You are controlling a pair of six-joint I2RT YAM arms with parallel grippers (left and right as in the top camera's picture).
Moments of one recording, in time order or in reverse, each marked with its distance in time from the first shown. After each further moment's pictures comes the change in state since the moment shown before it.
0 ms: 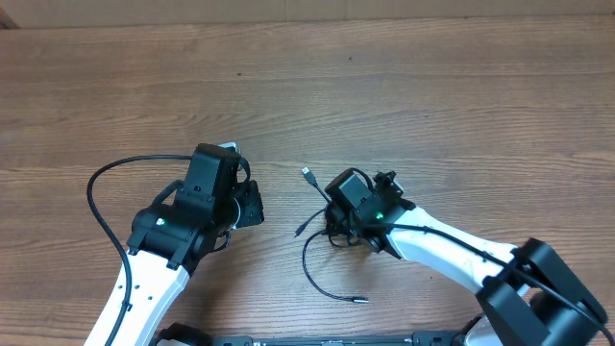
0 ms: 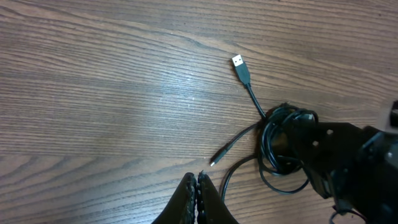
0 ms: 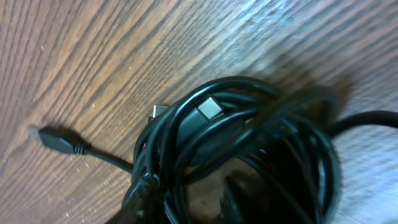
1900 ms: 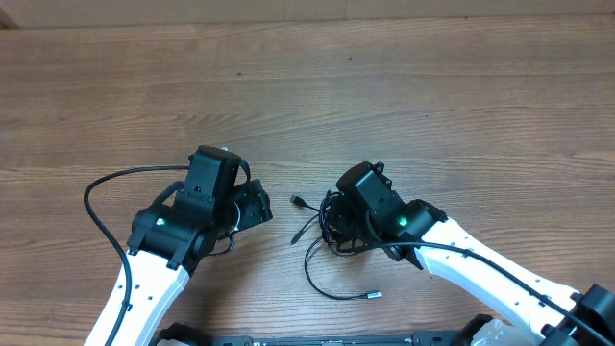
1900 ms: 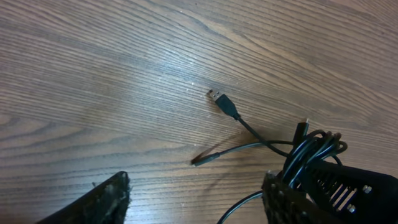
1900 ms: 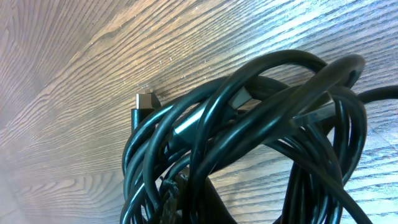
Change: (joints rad) left arm 0.000 0.000 0.000 -0.040 0.024 -0.164; right arm -0.001 -0.233 0.025 -0.115 -0.242 -0.262
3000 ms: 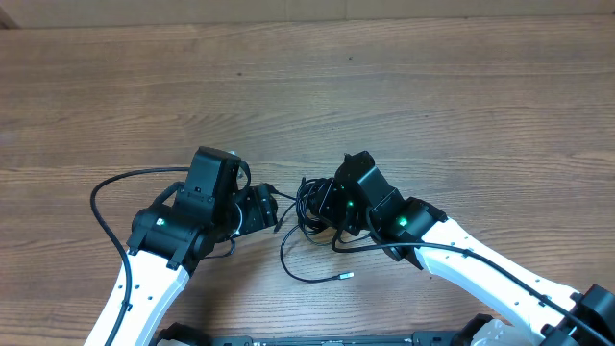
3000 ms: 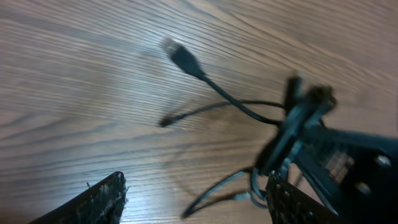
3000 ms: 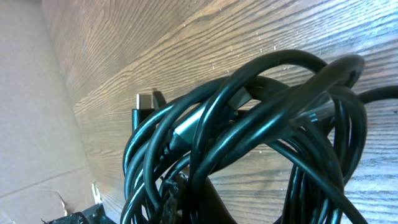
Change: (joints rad) left arm 0.000 0.000 0.000 -0.013 0.107 0.060; right arm 0.000 0.000 0.000 0.224 -0.143 0.000
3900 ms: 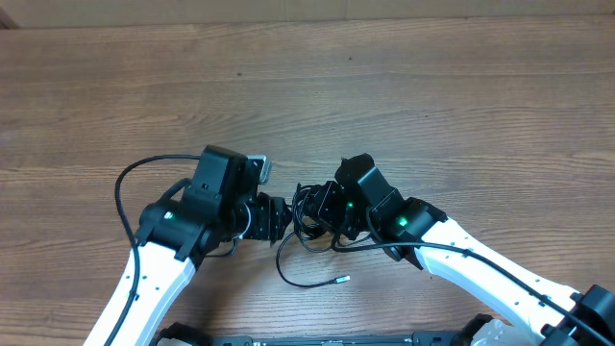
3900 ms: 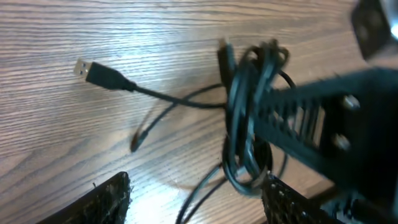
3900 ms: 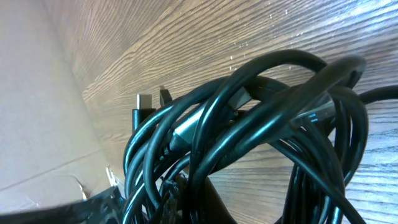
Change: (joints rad) left arm -0.018 0.046 0.000 0.012 0.114 0.282; right arm 0.000 0.000 0.000 -0.004 -0.086 0.053
